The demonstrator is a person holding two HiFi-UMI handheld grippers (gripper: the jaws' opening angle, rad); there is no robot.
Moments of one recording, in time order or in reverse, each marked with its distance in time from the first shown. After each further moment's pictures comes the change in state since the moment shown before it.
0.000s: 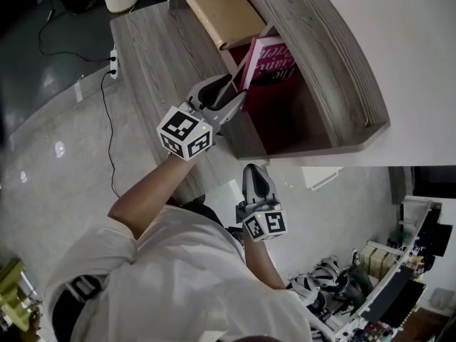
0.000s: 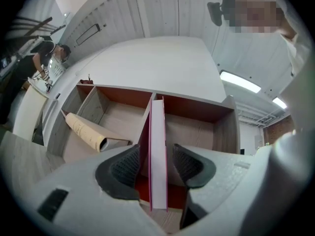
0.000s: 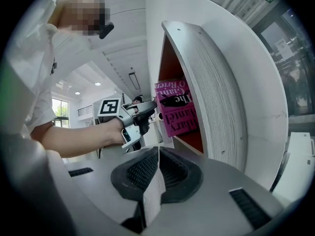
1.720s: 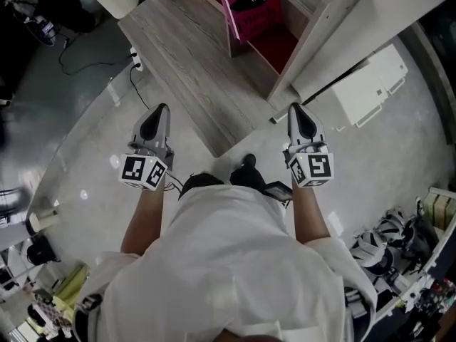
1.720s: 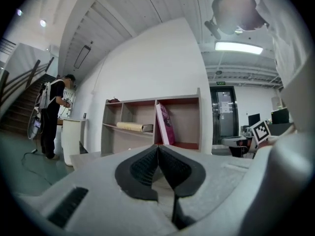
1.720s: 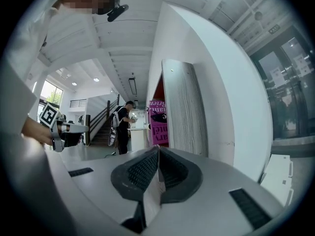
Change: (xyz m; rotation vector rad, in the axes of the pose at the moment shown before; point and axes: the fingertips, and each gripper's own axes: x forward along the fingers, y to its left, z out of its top) left arm -0.262 -0.055 0.005 0.249 0.205 0.284; right arm -0.099 -0.023 0.024 -0.142 -0.119 -0.148
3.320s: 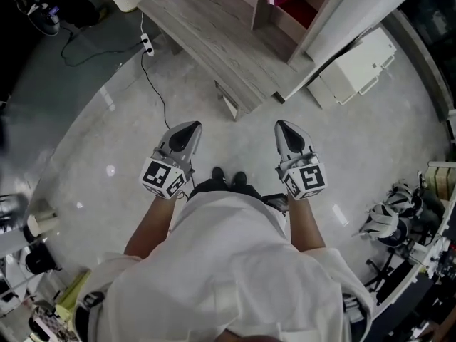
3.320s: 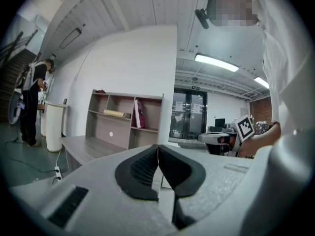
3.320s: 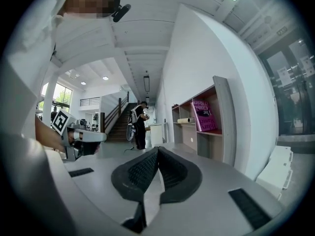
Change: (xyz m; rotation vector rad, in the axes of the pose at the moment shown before) left arm -0.227 -0.037 -0.052 -0.044 0.098 -0.316; right arm -0.141 0.258 -0.033 0.001 0.065 0.095
